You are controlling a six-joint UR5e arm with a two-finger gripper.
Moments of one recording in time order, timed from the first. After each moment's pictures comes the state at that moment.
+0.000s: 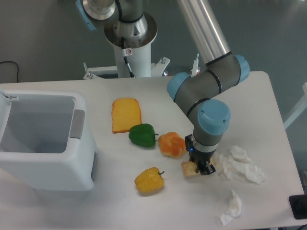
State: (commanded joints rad) arm 2.56 -2.12 -1.48 -0.99 1.51 1.66
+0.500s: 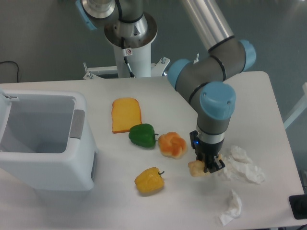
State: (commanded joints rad) arm 2.56 -2.01 -1.44 -1.04 1.49 1.55
